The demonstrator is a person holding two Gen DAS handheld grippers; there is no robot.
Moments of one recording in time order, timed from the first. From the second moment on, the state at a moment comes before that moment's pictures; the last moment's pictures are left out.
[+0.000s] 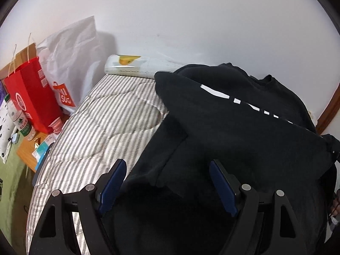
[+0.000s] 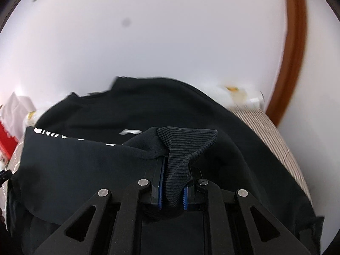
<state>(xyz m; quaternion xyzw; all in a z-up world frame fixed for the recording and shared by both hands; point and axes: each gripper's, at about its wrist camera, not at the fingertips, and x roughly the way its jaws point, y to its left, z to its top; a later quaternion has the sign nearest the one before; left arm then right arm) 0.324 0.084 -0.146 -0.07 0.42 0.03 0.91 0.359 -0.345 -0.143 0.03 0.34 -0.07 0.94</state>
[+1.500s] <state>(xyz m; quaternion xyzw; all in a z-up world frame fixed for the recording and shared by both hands) 0.317 0.122 -0.159 -0.12 0.42 0.06 0.90 0.281 -0.389 -0.135 -0.01 0.38 -0.15 0.91</state>
